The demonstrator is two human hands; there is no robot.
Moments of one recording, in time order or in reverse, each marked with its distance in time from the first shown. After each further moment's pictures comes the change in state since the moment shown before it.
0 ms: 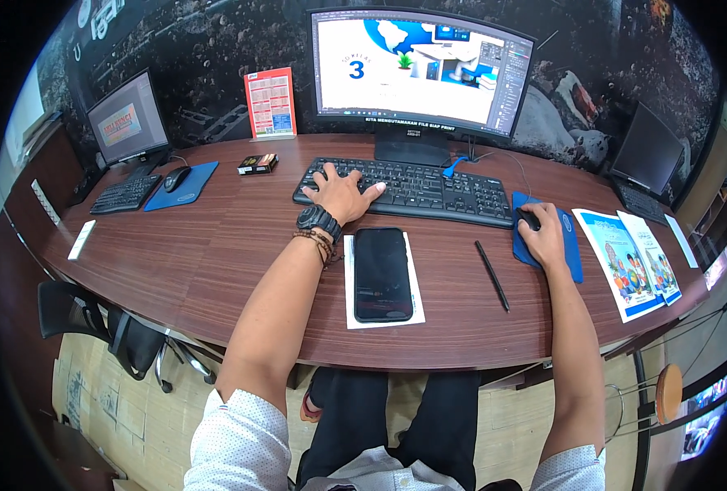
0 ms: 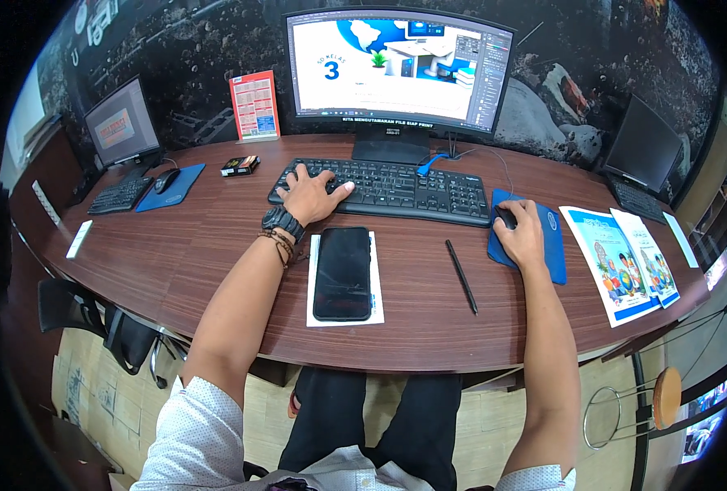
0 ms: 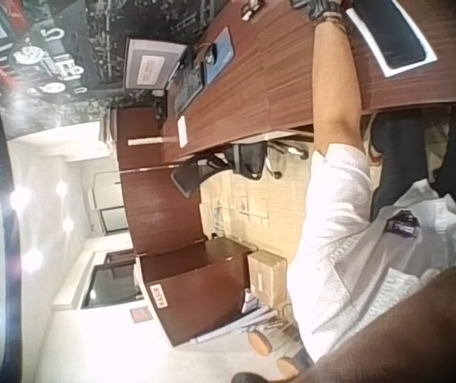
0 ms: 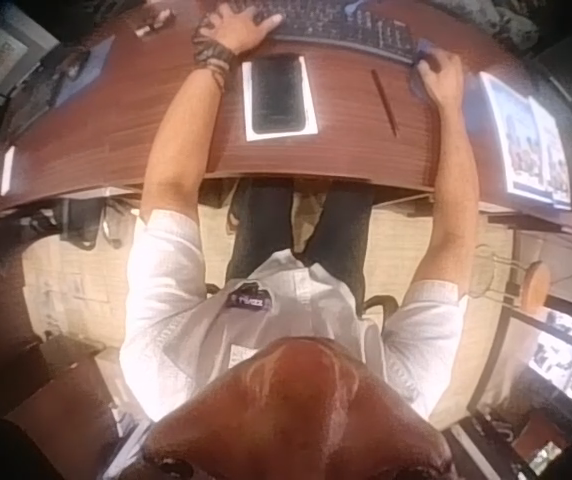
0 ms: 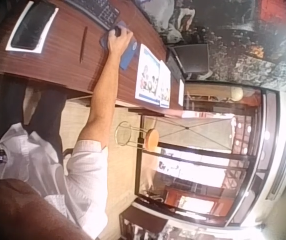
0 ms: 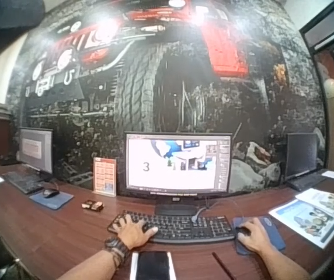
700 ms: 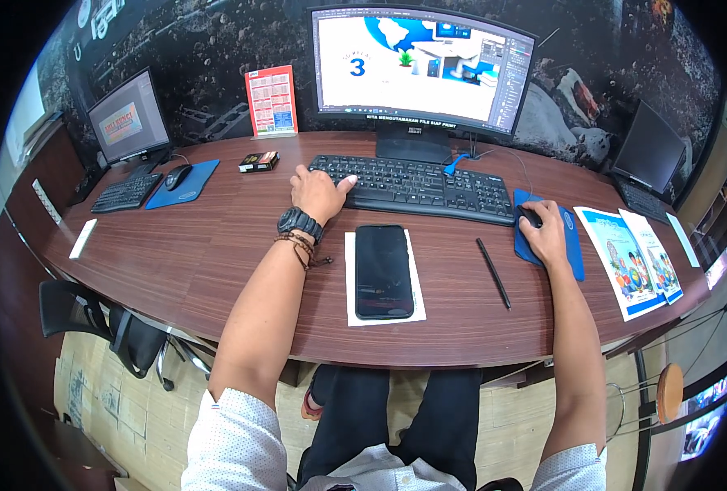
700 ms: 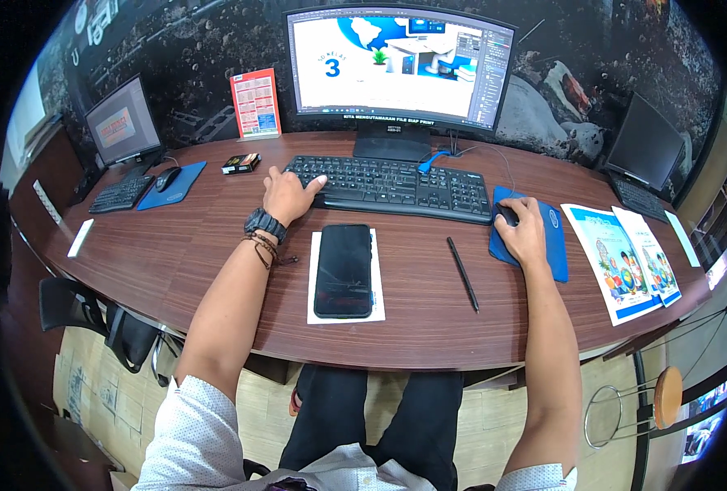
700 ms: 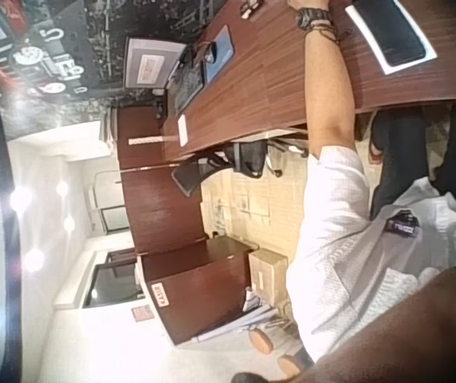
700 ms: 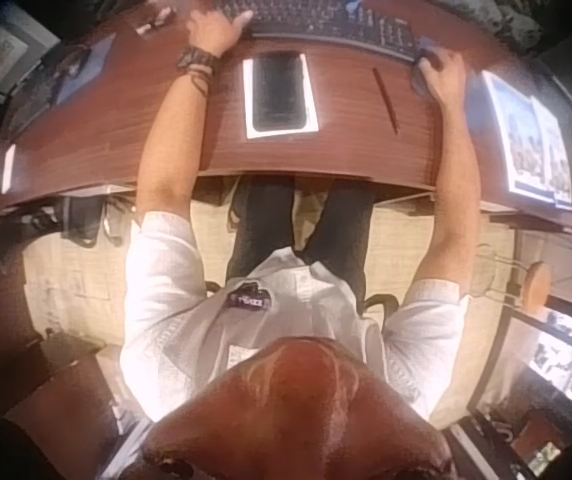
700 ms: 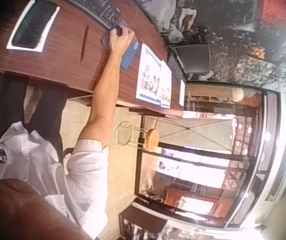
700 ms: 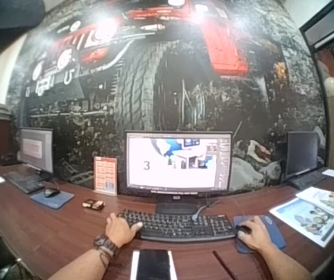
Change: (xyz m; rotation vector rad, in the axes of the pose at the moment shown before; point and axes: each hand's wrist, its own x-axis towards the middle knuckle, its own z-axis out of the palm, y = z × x) left_hand 0.003 -0.037 0.001 -0.031 0.260 -0.058; right_hand 0.000 0.004 0.002 0.006 0.021 -0.023
